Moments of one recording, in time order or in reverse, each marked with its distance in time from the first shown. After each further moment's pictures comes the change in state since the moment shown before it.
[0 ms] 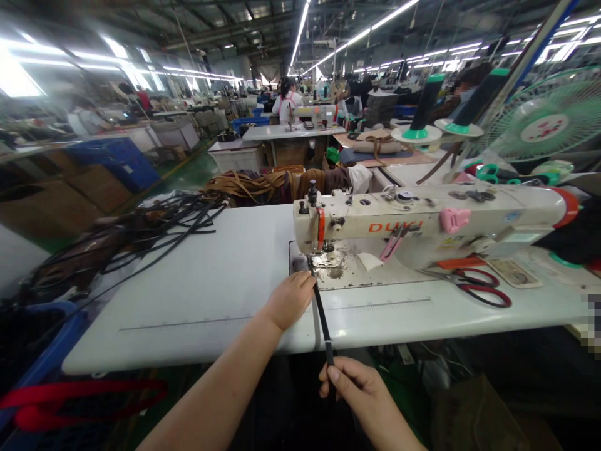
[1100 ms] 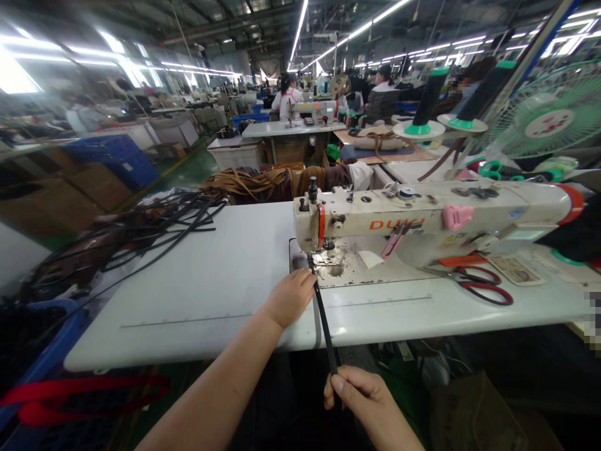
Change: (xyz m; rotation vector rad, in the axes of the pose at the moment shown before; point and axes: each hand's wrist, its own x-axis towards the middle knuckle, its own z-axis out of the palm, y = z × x) left_hand -0.002 -0.003 0.002 -0.024 -0.043 -0.002; right_hand -0.012 -0.002 -0.002 -0.002 -0.036 0.022
